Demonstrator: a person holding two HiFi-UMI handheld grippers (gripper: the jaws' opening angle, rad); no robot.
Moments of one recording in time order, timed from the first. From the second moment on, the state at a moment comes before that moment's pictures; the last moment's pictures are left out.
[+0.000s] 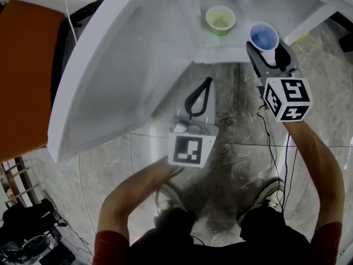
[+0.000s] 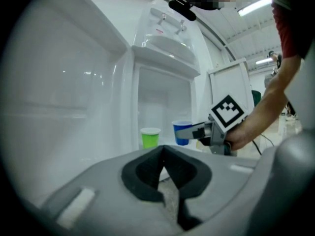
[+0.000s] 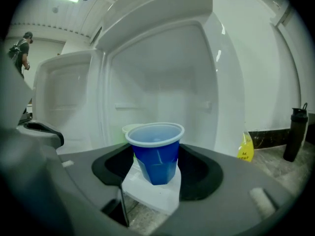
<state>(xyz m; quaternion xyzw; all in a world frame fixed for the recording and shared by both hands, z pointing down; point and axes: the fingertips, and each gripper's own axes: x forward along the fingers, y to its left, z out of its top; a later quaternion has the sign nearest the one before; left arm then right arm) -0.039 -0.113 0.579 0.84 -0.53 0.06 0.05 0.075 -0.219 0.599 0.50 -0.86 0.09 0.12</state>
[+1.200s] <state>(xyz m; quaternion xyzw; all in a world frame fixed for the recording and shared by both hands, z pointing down) -0.041 -0.067 0.553 0.86 -0.51 0.06 0.02 0.060 -0.104 0.587 0.40 -0.90 0.11 0.12</state>
